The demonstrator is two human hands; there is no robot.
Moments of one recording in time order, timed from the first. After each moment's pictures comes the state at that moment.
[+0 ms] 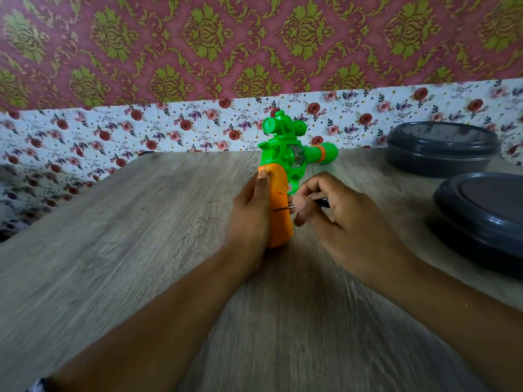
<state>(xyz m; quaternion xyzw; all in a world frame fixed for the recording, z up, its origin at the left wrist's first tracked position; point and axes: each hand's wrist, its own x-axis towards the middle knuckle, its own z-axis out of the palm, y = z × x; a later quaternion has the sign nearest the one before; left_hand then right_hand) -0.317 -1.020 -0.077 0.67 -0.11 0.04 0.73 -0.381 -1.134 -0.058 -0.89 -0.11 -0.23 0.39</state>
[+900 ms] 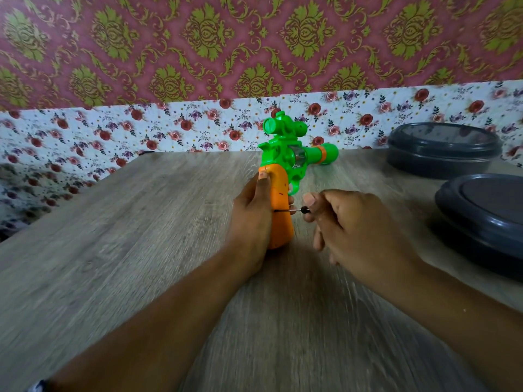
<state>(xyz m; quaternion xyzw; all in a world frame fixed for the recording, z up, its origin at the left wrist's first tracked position) -0.315 -1.022 -0.078 0.67 -0.09 0.05 0.74 -0.385 -1.135 -0.055 -0.92 -0.08 -0.24 0.30</state>
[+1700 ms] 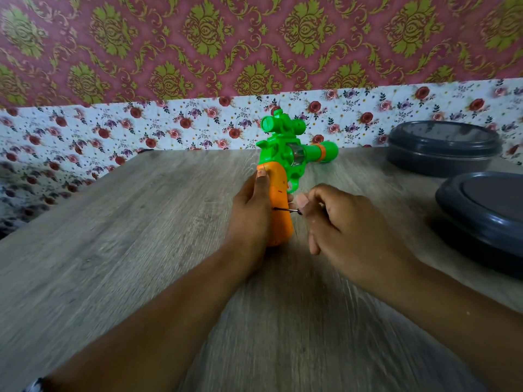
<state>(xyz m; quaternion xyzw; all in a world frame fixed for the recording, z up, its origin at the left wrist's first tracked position) -0.311 -1.020 -0.080 0.67 -0.11 0.05 0.73 -0.386 -1.130 -0.058 -0.92 -0.09 -0.21 0.33</state>
